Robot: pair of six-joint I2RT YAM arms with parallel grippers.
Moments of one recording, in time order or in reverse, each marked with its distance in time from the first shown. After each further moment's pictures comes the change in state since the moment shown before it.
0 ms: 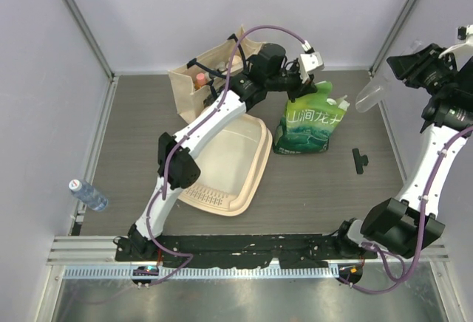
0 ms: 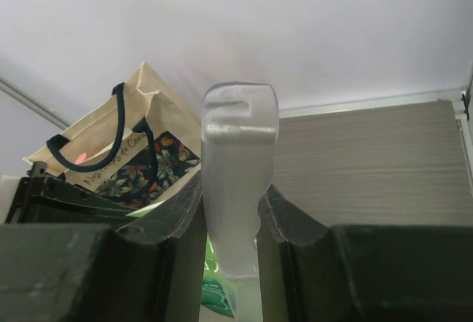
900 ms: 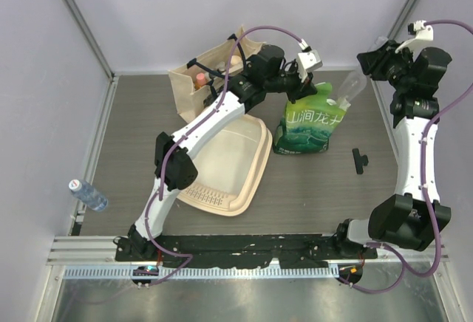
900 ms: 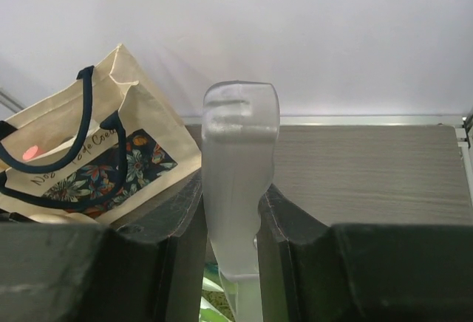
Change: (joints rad) left arm 0.000 -0.042 -0.080 0.054 -0.010 -0.098; right arm 0.285 0.040 -0.103 0.148 0.299 -0.121
